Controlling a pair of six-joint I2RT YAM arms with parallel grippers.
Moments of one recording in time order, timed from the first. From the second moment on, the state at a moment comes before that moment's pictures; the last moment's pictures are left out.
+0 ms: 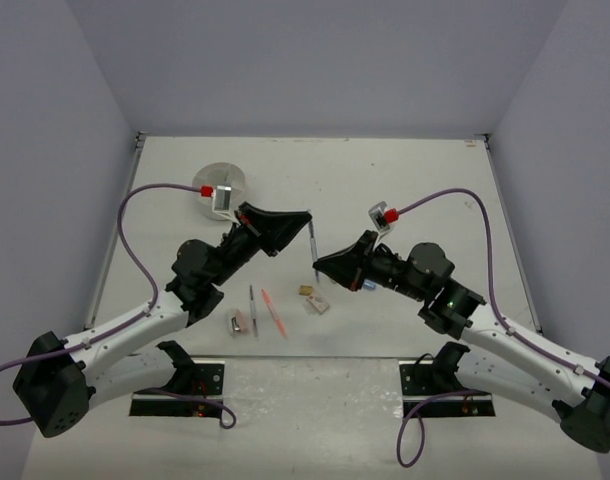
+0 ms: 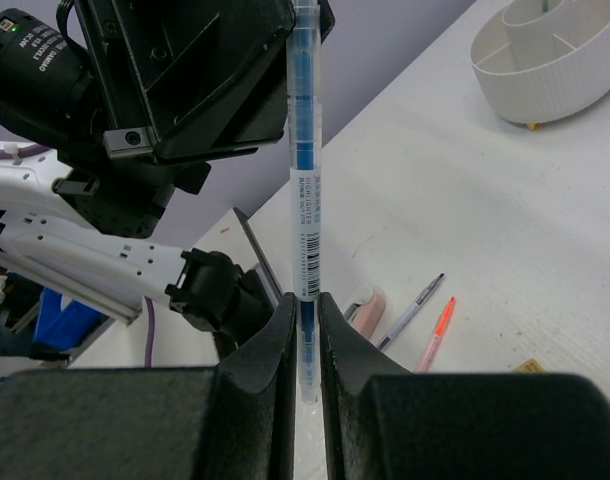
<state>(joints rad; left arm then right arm) -0.76 1.01 0.56 0.82 0.14 -0.85 0.85 0.83 0.63 0.20 -0.26 0.62</state>
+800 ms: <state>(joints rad) -0.76 0.98 0.63 0.69 0.29 -0.80 0.85 0.92 0.74 0.23 -0.34 0.59</state>
